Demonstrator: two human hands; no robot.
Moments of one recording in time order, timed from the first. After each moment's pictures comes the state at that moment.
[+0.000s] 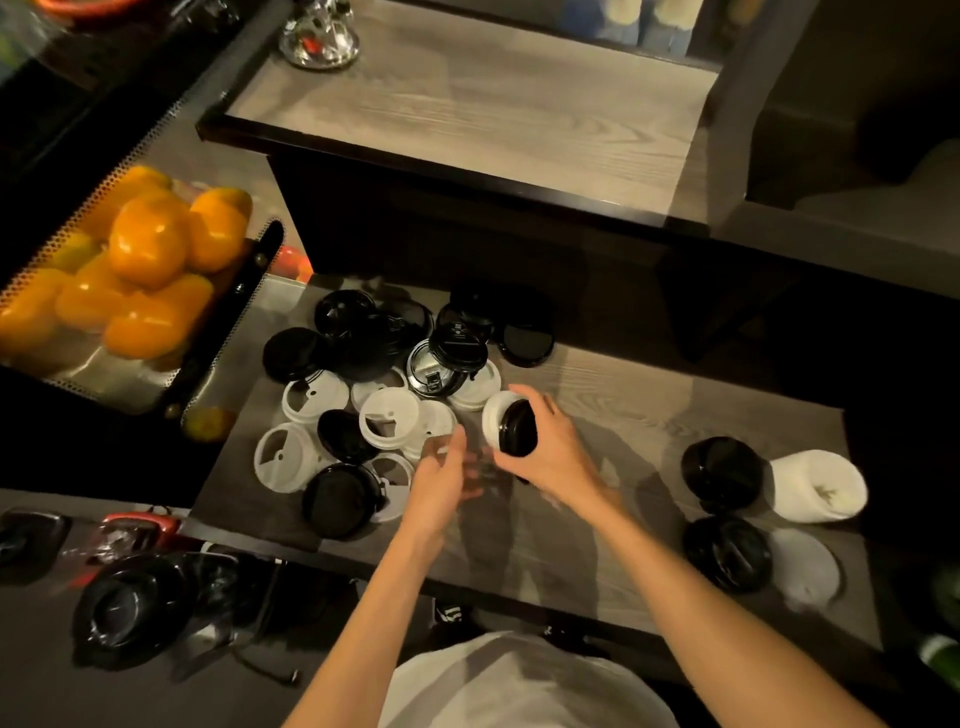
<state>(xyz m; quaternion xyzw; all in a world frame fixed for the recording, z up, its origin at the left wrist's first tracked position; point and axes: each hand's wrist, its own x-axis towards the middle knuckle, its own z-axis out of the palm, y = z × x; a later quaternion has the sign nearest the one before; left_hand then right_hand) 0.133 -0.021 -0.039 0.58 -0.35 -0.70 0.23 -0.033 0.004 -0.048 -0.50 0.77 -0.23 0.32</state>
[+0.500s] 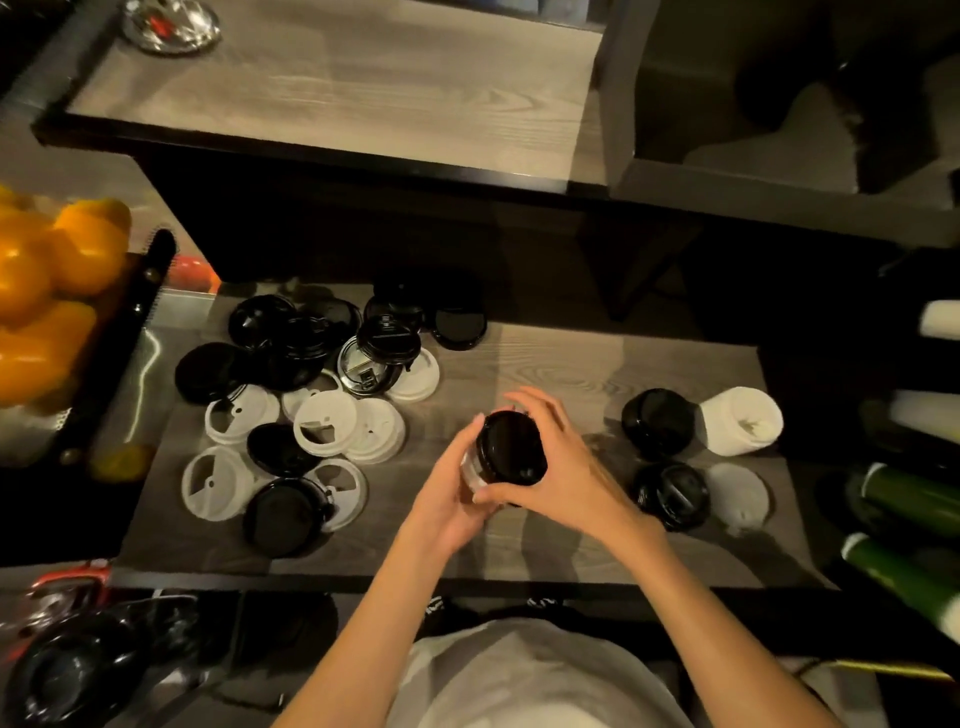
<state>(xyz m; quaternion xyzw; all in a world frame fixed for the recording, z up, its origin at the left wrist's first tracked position) 0.079 0.006 -0.031 0.33 -0.11 -0.92 0.16 -0.054 0.085 0.015 -0.52 0.75 -0.25 0.33</state>
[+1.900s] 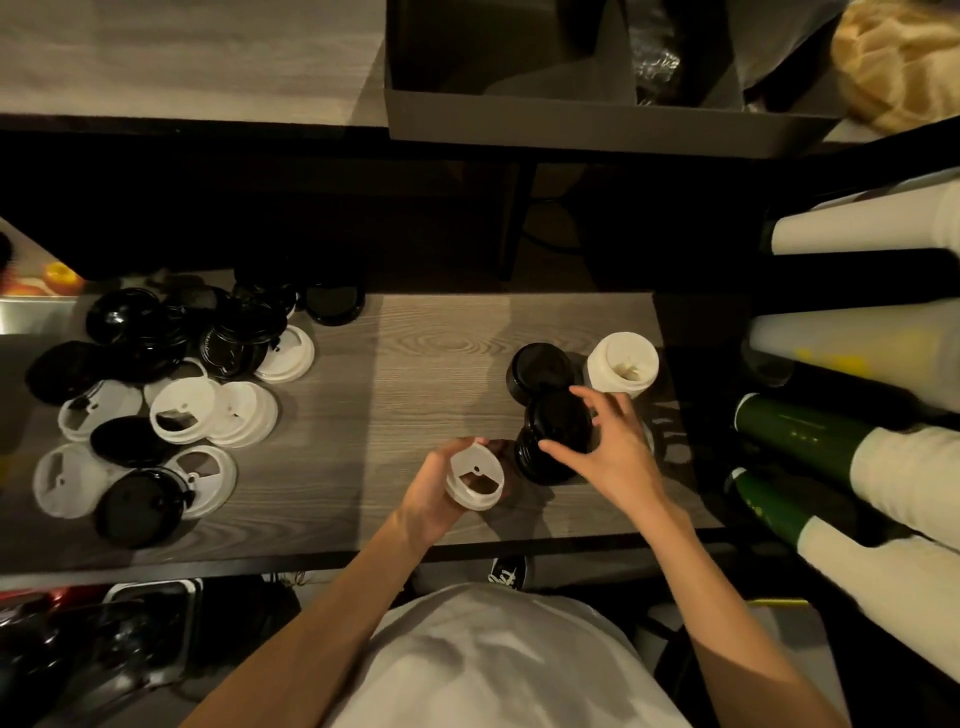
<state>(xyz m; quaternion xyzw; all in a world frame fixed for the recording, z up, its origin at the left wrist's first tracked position) -0.026 0.113 -0.096 0.42 -0.22 -0.88 0.06 -0.217 0.246 -0.038 -0.36 0.87 -0.25 0.23</state>
